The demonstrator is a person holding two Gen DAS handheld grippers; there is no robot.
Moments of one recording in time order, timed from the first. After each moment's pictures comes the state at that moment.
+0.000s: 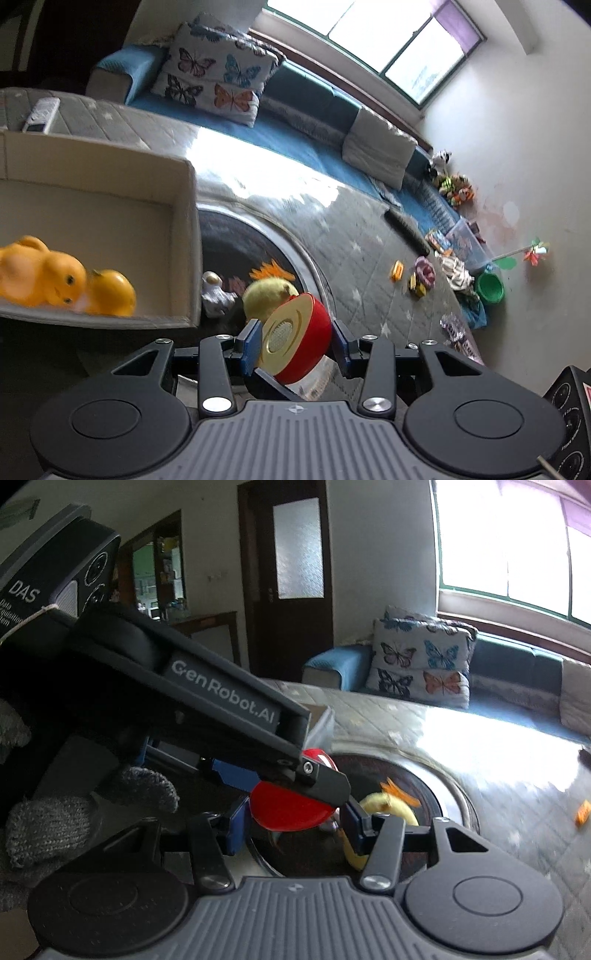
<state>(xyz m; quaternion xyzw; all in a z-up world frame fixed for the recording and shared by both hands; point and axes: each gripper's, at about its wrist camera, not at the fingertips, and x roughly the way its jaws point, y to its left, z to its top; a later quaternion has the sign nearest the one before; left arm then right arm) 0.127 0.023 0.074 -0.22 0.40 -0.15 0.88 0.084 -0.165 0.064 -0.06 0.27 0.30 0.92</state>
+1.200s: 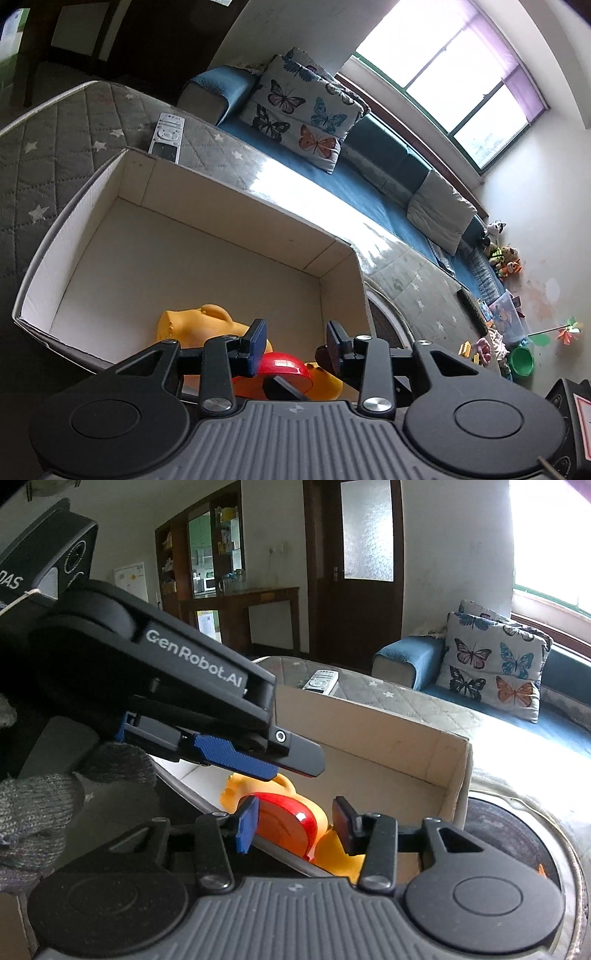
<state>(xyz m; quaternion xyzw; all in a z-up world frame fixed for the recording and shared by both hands) 0.140 0.163 0.059 -0.28 0.38 -0.04 0.88 0.138 -0.020 0.039 -0.10 0.29 0.38 0.87</state>
